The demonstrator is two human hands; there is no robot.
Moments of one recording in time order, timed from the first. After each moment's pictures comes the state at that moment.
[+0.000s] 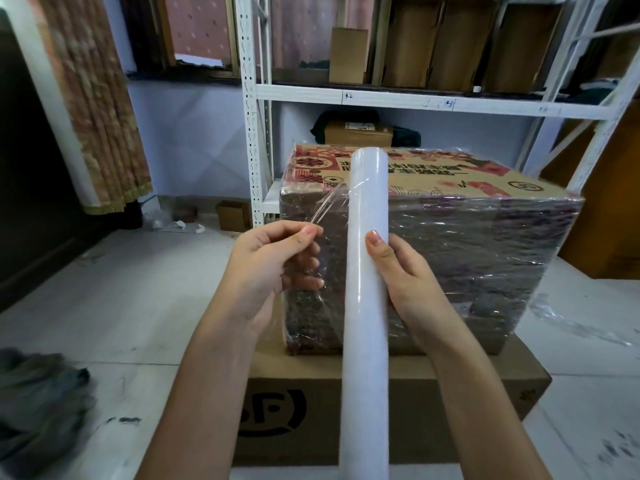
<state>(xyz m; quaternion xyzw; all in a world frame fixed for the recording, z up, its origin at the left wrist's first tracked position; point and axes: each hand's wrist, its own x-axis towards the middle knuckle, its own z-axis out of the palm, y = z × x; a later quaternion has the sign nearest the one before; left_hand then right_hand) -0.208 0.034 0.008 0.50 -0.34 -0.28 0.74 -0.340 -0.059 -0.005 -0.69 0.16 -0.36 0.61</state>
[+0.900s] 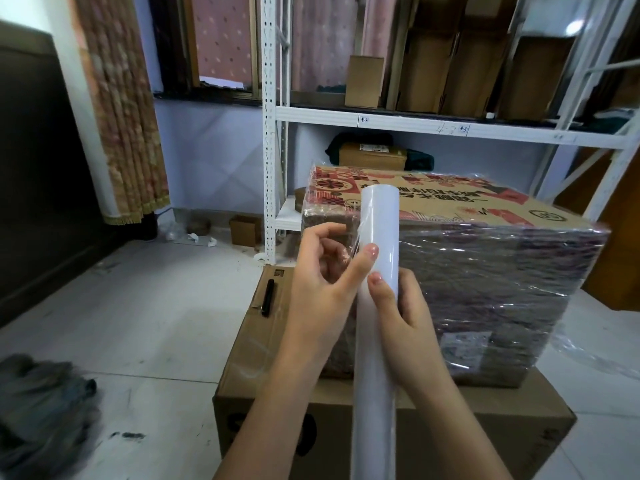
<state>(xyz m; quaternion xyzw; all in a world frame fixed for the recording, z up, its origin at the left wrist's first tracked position) -0.231 0.011 -0.007 0.47 -0.43 -0.08 0.77 -0.317 -0.042 -0.031 -0.70 0.20 -0.46 0.51</state>
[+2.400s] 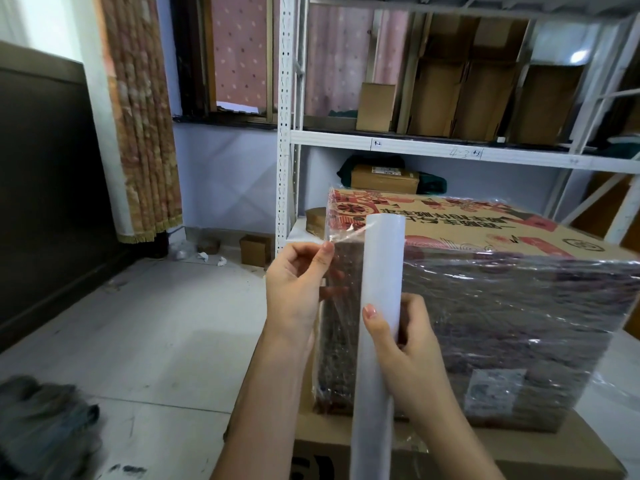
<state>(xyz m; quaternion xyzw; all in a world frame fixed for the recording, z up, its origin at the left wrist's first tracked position) -0.172 0.004 0.000 0.46 -0.28 -0.15 0.83 -0.294 -0.042 -0.032 -0.74 0.25 -0.41 0.46</state>
